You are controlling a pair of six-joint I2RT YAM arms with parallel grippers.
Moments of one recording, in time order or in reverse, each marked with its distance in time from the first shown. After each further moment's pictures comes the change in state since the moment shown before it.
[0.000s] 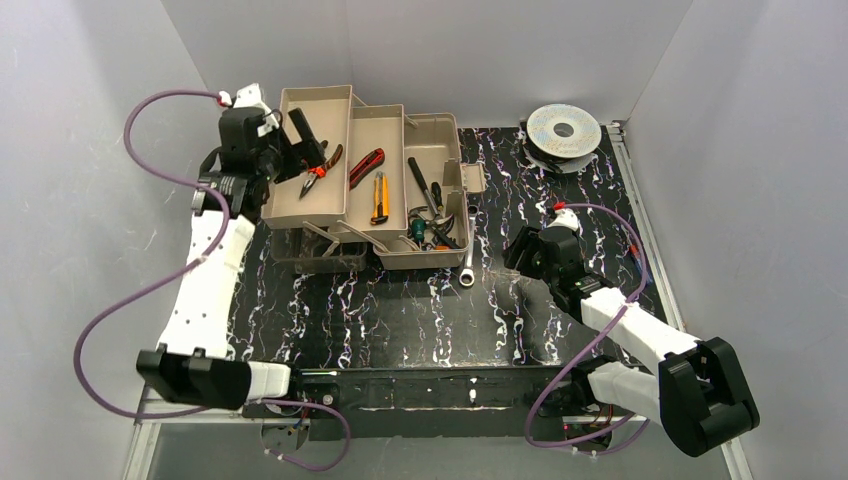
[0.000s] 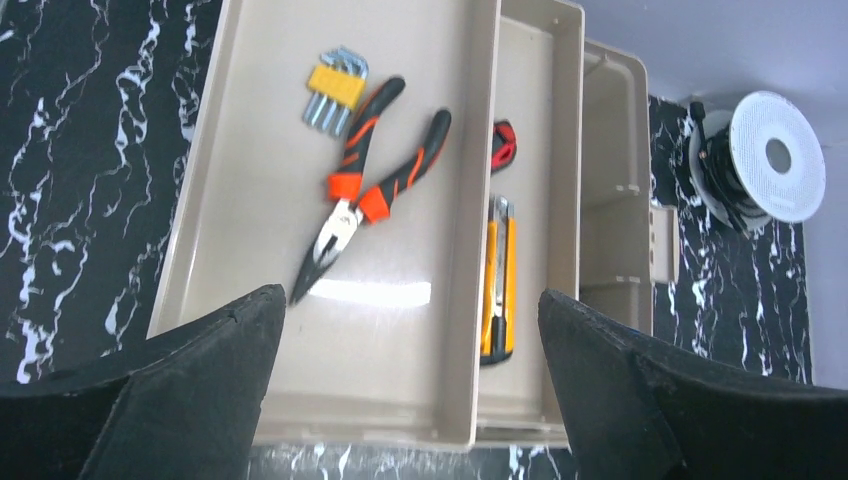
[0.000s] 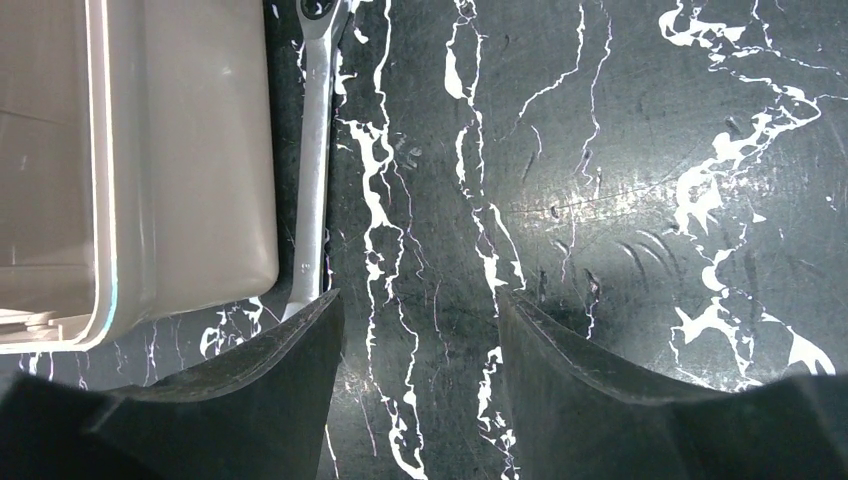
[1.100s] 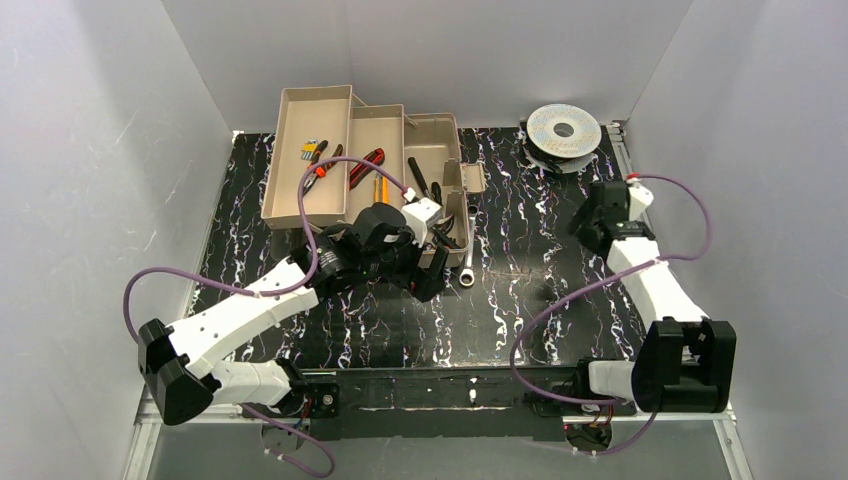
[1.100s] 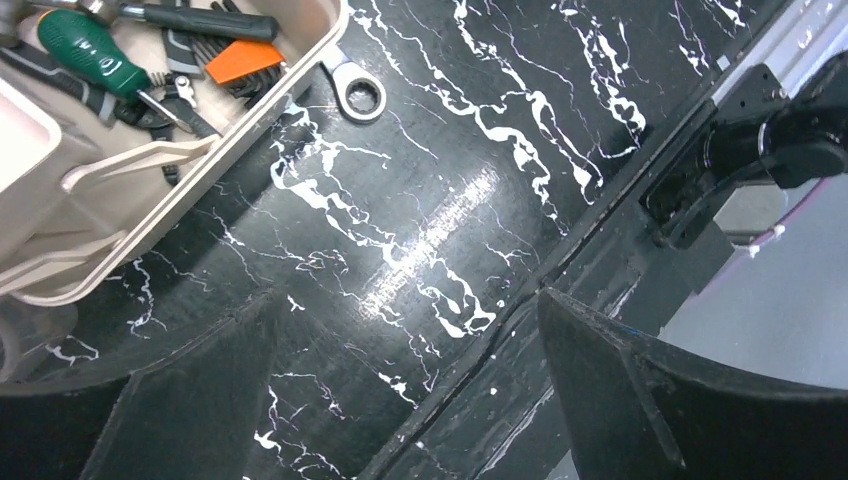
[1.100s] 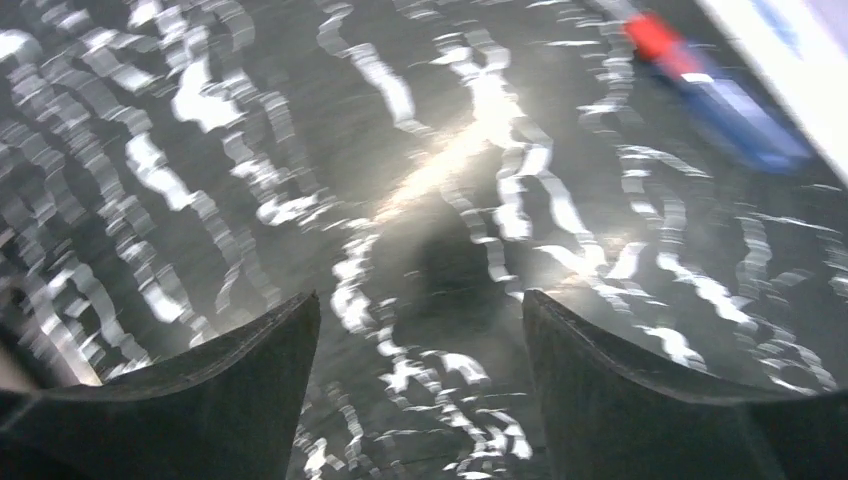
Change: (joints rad) left arm -0.781 -0.128 -0.418 0.088 0.138 0.144; right arm -0.342 0.153 0.381 -0.474 0.185 0.006
